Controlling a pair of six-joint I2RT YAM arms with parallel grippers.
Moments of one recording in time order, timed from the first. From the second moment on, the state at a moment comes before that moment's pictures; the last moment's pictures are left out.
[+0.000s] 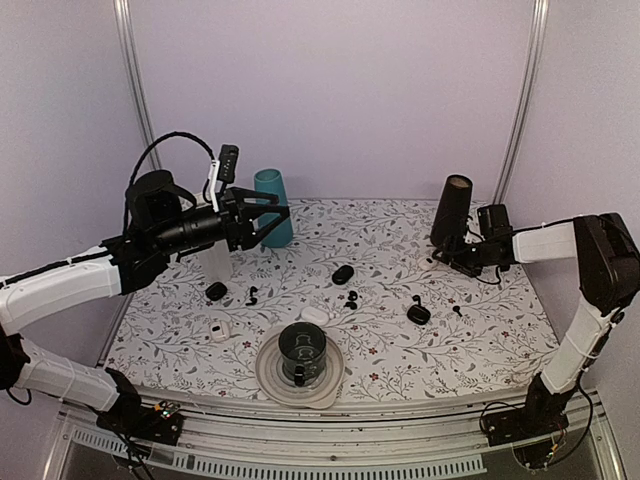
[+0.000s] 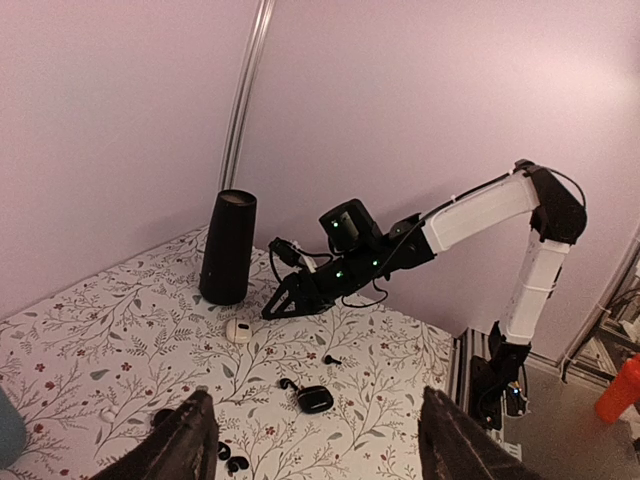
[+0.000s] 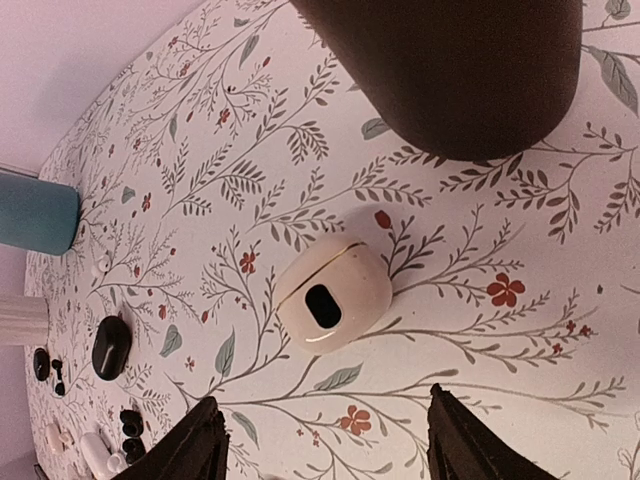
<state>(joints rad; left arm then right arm) -0.66 1.20 0.89 0.35 0.49 -0.28 0.16 1.76 0.96 -0.01 -0.31 0.48</state>
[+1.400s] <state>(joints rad) -0.66 1.27 0.89 0.39 0.51 -0.31 0.52 1.56 0.71 -0.14 -0.08 0.49</state>
